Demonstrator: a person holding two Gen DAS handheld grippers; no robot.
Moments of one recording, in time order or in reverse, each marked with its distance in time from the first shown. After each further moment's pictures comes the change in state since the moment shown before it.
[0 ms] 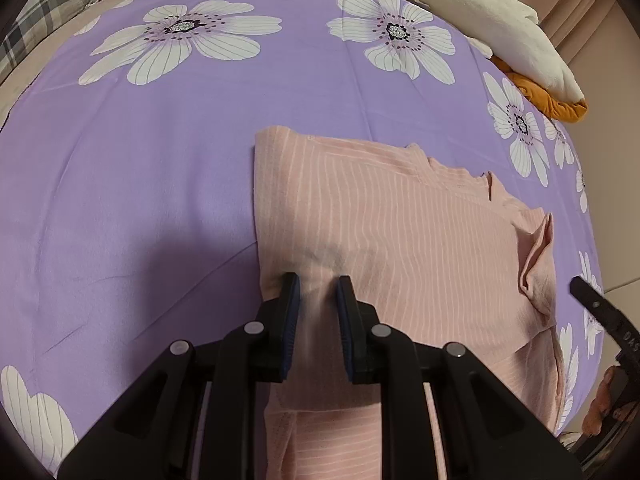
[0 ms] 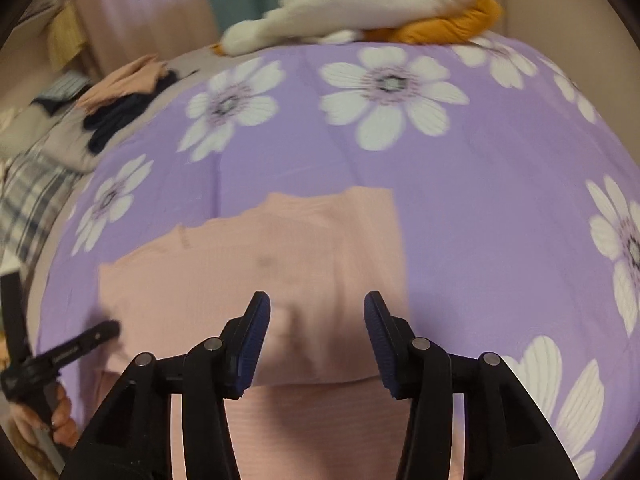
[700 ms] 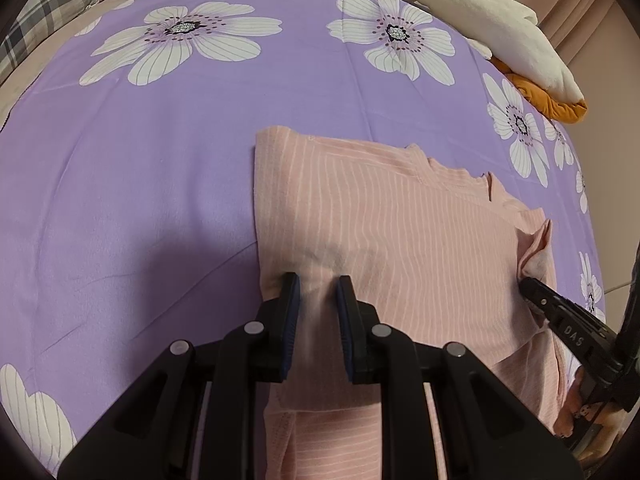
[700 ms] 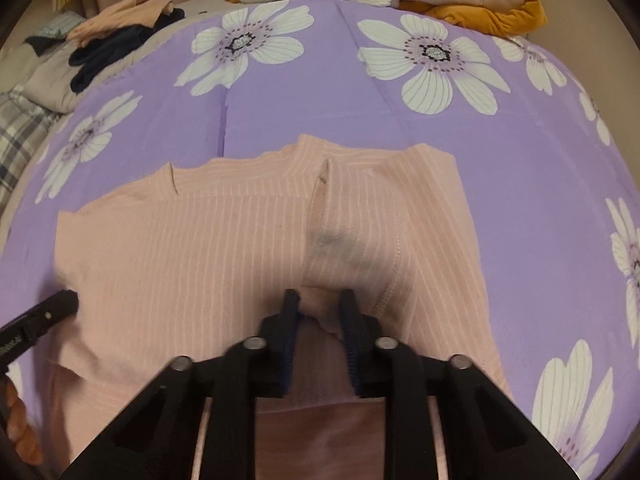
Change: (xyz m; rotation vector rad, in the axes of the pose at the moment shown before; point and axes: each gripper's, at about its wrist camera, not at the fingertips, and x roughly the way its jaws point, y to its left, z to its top) left arm 0.000 0.000 0.000 -0.003 -0.007 0.002; right arm 0.052 0.037 -0.007 -0.088 0.091 -0.091
